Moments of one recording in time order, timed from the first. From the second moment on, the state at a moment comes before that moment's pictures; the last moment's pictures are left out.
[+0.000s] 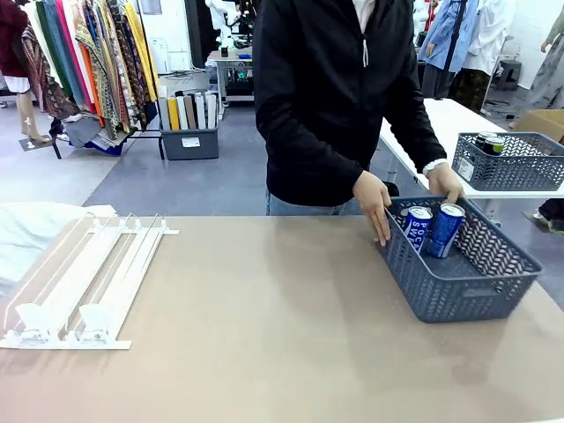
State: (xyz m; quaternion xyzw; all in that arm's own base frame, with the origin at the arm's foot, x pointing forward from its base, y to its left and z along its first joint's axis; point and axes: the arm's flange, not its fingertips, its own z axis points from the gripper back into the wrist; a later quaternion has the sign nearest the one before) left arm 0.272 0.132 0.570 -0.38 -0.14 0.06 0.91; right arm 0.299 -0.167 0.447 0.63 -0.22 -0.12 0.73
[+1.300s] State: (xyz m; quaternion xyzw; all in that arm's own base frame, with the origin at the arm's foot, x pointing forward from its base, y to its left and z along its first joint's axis) left arm 0.272 0.132 0.570 -0.38 -0.14 0.06 0.91; right arm 0.299 -0.167 0.447 0.63 -0.22 -0.12 0.73
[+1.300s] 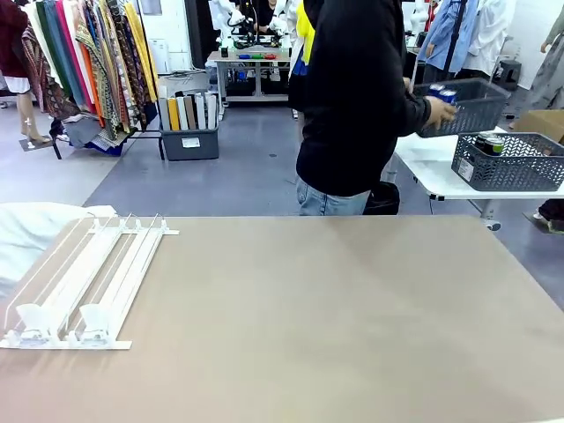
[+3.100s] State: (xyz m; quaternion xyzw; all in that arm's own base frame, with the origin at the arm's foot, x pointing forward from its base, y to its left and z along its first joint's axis) left arm 0.272 0.132 0.570 -0.38 -0.14 0.06 0.91; right arm 0.299 -0.167 0.447 0.63 -0.22 -0.12 0.73
